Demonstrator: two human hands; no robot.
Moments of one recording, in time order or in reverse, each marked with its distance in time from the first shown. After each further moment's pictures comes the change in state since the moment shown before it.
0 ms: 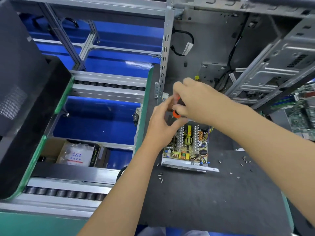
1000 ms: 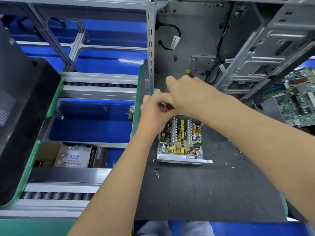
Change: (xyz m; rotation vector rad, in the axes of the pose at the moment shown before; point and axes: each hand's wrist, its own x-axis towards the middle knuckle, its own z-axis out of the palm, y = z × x) left_hand 0.025 0.013 -0.002 0.215 -0.029 -0.019; right_hand -0.003 0.000 -0.001 -0.038 -0.059 0.075
